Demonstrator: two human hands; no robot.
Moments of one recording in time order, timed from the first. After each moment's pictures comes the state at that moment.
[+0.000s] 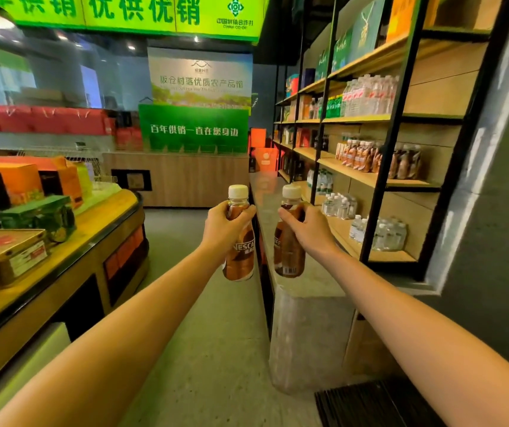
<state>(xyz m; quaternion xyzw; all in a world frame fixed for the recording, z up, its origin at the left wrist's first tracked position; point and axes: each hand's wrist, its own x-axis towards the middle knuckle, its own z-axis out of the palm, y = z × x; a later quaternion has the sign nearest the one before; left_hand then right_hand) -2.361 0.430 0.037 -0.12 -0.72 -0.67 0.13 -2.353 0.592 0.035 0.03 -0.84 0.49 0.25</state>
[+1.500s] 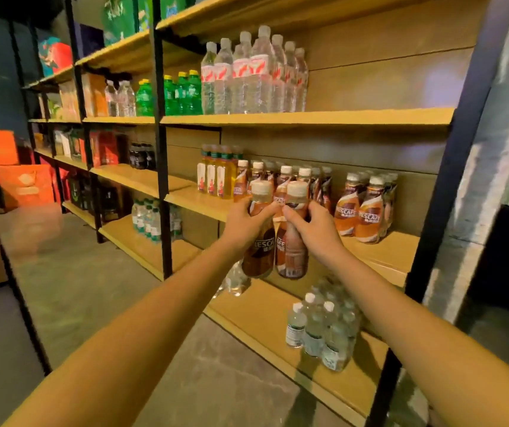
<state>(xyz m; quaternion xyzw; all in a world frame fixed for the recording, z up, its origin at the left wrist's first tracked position) -3.234 0.910 0.068 -0.49 -0.56 -0.64 -0.16 -3.118 0.990 0.065 -0.25 -0.79 0.32 0.46</state>
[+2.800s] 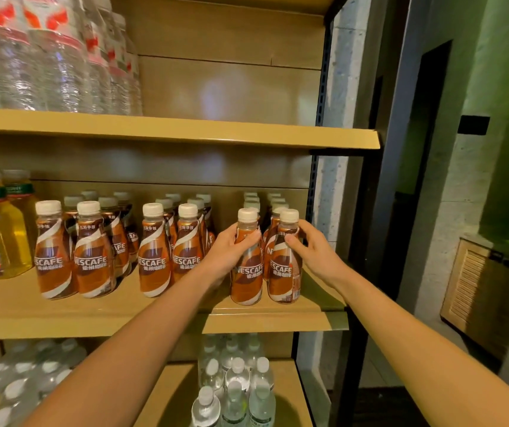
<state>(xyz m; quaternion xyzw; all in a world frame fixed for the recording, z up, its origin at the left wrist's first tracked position) -3.246 1.181 0.068 -0.67 -0.32 -0.48 -0.46 -3.060 1.164 0.065 -0.46 -0.68 0.25 0.51</state>
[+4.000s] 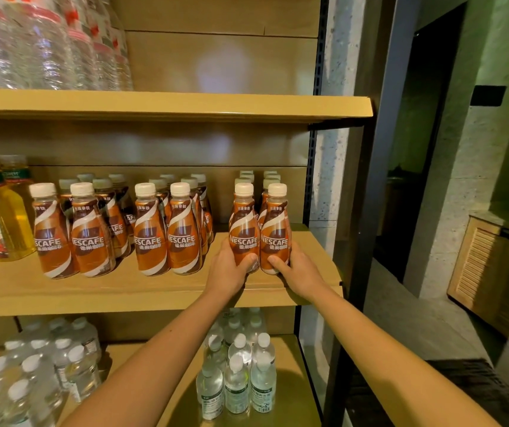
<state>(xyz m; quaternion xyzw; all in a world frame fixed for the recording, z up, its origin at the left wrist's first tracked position) -3.228 1.179 -0.005 -0.69 -0.51 -0.47 -0.20 -3.072 1.167 -0.010 -0.58 -0.67 0.16 0.43</state>
